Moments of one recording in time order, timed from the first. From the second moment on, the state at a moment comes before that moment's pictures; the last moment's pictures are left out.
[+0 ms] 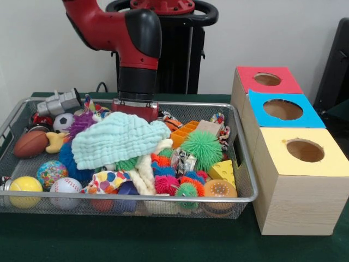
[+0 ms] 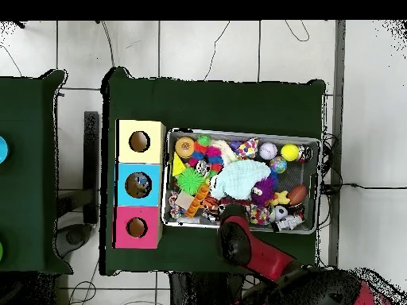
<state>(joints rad) -0.67 -0.33 0.14 2.07 -0.13 -0.58 1.20</state>
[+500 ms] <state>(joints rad) -0.72 -0.36 0.16 1.97 -0.26 -0.37 1.20</state>
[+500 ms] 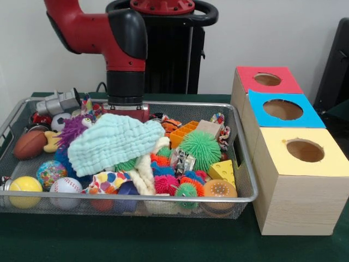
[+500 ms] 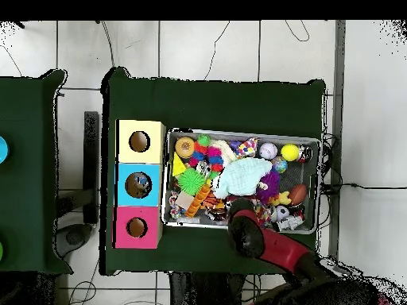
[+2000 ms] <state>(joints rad) -0.81 -0.41 0.27 1.69 -0.29 0.32 1.20</state>
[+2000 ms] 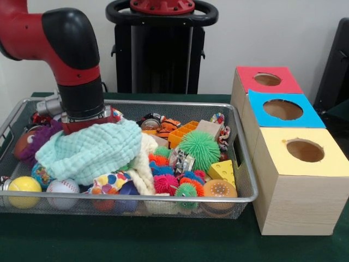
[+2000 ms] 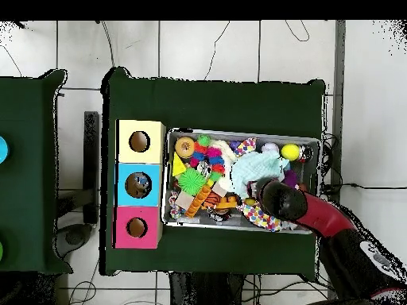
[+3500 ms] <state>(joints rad) -0.72 -0.41 0.27 1.50 -0.46 0.61 1.20</state>
